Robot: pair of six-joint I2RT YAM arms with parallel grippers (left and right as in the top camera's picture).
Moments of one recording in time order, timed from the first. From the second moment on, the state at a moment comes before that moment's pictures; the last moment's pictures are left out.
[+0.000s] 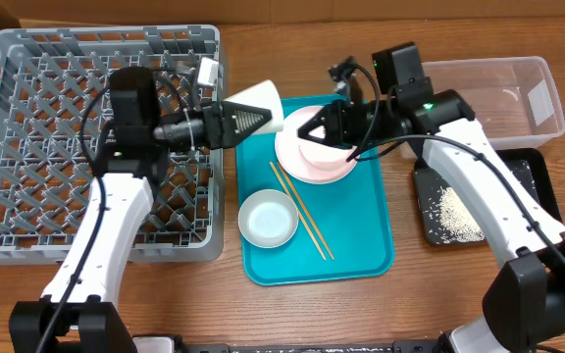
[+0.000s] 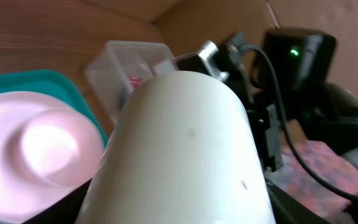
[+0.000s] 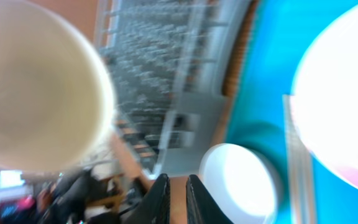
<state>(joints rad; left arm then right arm) -0.02 1.50 1.08 -0.09 1.14 -0.51 0.32 1.73 1.46 -0.70 -0.85 0.38</state>
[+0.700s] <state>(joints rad) 0.27 1.27 1.19 -0.97 0.34 -0.23 0.20 1.54 1.46 -1.14 -0.27 0.24</state>
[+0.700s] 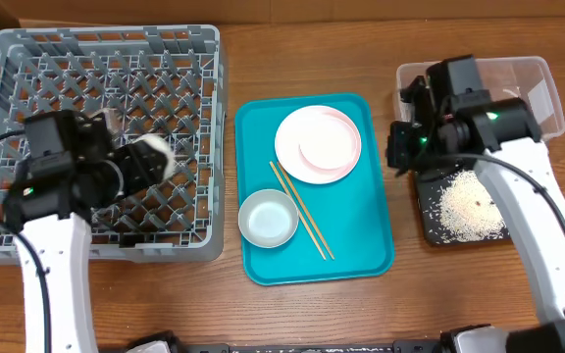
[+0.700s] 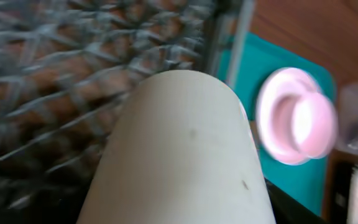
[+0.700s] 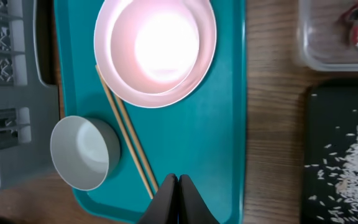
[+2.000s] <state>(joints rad) 0.28 1.64 1.20 -0.97 -0.02 -0.24 0.20 1.52 1.46 -1.17 -0.23 0.23</state>
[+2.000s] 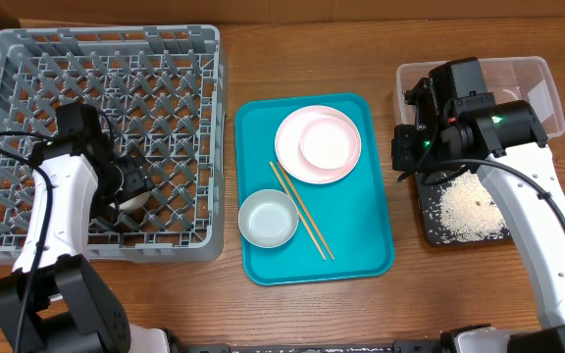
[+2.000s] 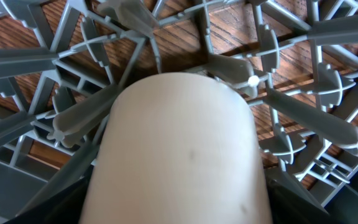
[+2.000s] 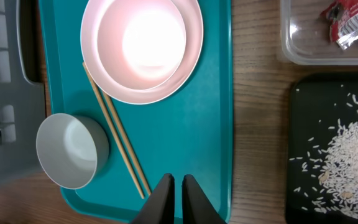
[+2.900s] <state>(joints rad) 0.23 1.46 1.24 -1.14 0.16 -0.21 0.20 1.52 1.46 -1.17 -0.23 0.23</state>
